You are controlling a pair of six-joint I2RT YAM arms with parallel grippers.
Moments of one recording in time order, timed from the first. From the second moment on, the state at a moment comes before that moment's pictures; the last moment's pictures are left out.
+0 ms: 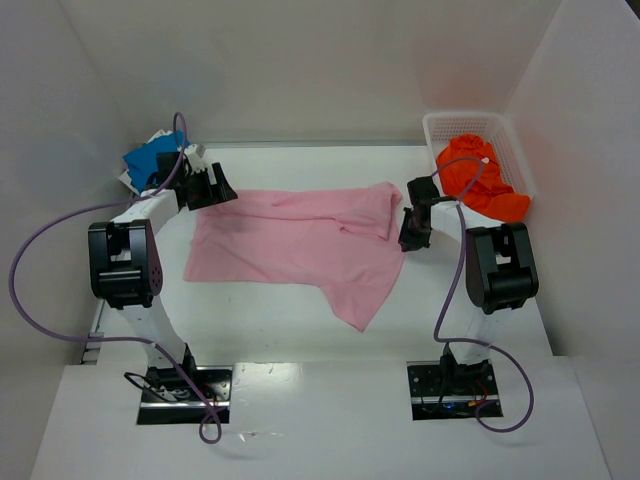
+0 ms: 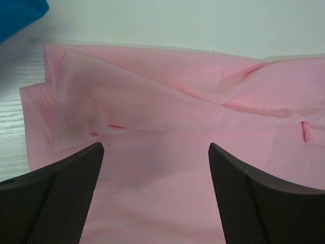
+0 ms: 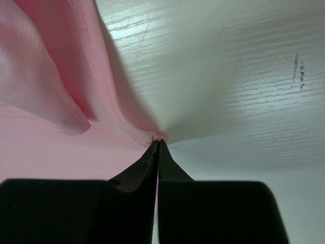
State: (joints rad) left arm 0.12 1.86 1.29 -0.18 0.42 -0.21; right arm 0.15 1.78 1.10 -0.50 0.03 0.45
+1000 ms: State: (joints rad) left arm 0.12 1.94 1.35 -0.22 0.39 -0.18; right arm 0.09 1.76 1.22 -0.56 0.07 0.42
